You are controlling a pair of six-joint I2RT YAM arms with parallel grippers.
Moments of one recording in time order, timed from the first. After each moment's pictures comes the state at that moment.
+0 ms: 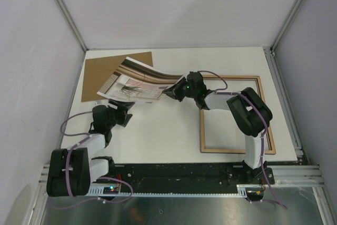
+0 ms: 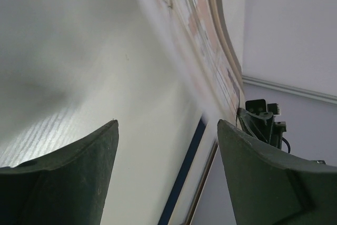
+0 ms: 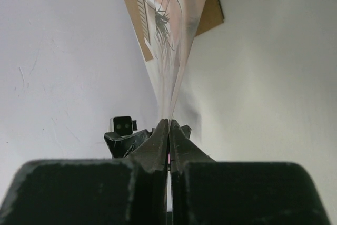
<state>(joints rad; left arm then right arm) 0.05 1.14 0.21 0.43 0.32 -1.26 0.61 1.97 1.11 0.44 -0.34 1.44</state>
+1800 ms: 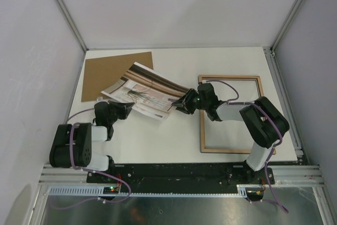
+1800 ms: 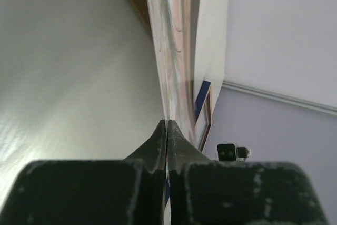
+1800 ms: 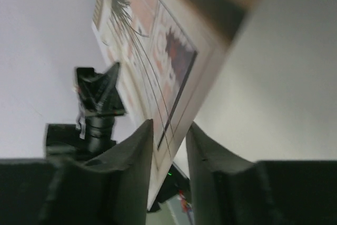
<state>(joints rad) 0.06 1.45 0.23 0.76 0.34 -1.35 0.58 1.77 0.81 0.46 -0.38 1.36</state>
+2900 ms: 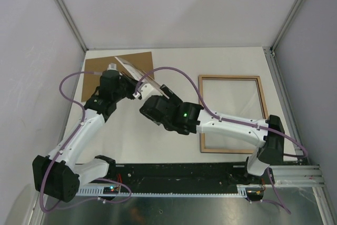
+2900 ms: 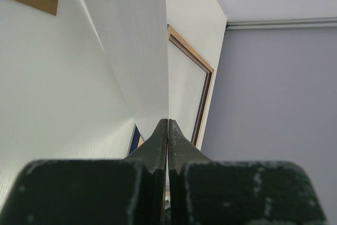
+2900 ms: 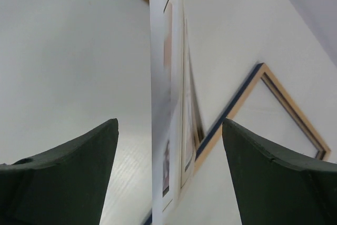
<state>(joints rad) -0.31 1.10 0.90 -0.27 0.16 -1.14 1.27 1.66 1.60 -0.66 0.69 0.07</state>
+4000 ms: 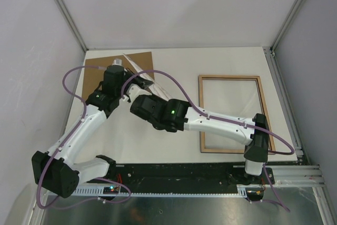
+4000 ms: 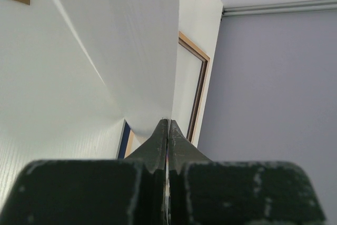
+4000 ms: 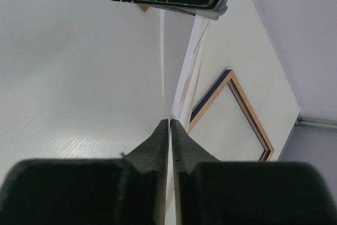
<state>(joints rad) -0.38 1.14 1.01 -0.35 0.14 -1.14 1.30 1.82 1.83 -0.85 0.77 -0.09</state>
